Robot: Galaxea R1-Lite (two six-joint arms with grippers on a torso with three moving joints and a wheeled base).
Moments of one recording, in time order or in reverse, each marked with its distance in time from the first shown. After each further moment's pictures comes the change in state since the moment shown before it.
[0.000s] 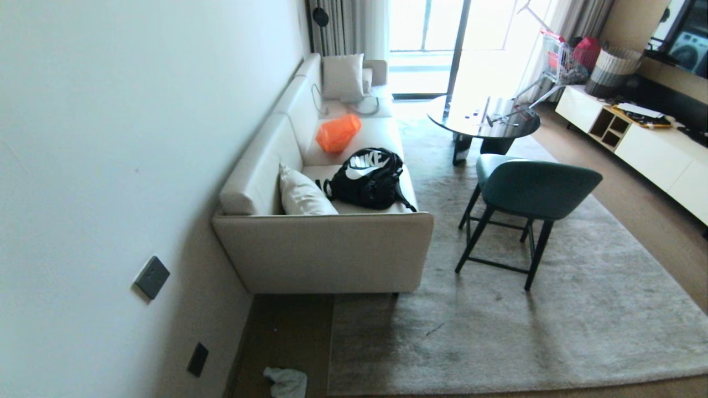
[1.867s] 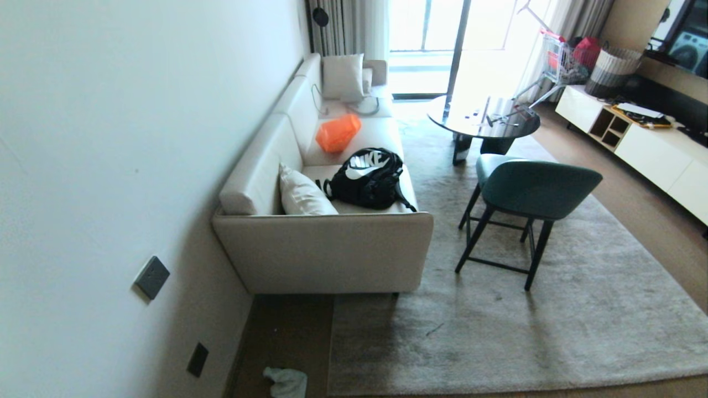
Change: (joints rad) left arm -0.001 0.000 0.000 0.000 0.000 0.000; right arm 0.000 0.000 0.000 0.000 0.000 0.000
